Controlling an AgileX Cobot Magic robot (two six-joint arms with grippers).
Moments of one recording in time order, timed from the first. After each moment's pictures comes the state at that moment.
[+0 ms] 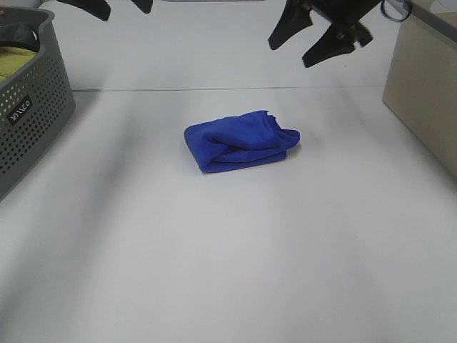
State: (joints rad) left arm -0.22 2.09 -2.15 -0.28 1.14 0.05; right arm 0.13 2.18 -2.08 0.59 1.21 -0.15
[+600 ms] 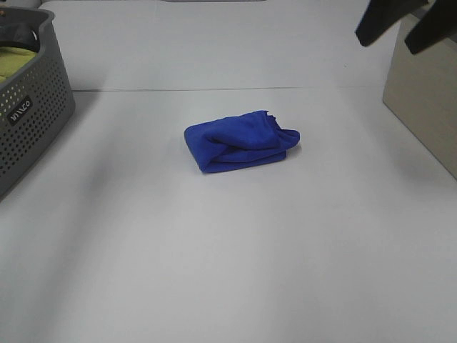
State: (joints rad) left arm -0.22 1.65 -1.73 -0.11 1.21 -0.06; right arm 0.13 1.55 -1.49 0.33 1.22 -0.14
